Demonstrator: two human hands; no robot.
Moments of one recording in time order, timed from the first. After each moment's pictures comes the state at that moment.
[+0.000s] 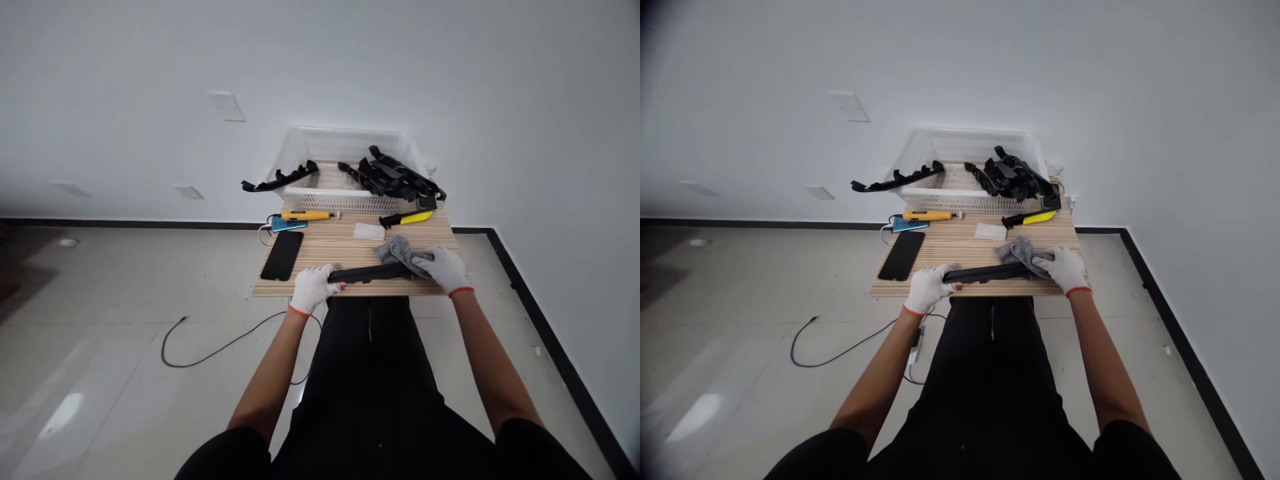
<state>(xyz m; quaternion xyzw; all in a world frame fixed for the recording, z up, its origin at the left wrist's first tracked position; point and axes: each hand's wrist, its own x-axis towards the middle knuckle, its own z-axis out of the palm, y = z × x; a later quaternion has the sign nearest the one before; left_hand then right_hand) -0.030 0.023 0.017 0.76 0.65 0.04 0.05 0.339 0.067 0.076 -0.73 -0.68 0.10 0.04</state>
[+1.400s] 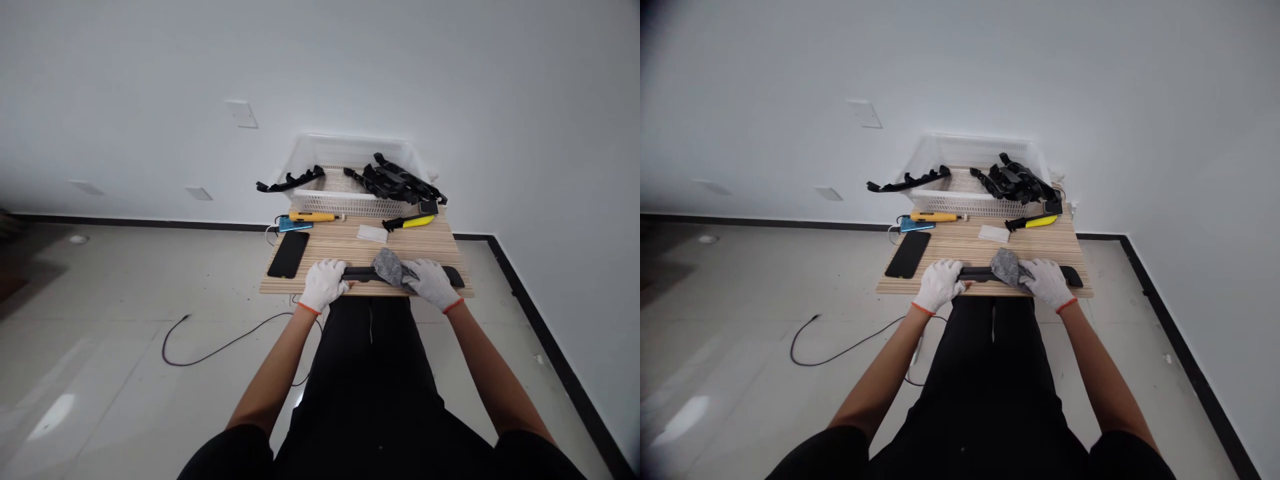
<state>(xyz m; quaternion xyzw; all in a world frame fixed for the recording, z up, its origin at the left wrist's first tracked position) -0.013 0.022 0.028 0.82 0.57 0.07 0.00 0.304 0.040 0.053 -0.55 -0.83 0.04 0.03</state>
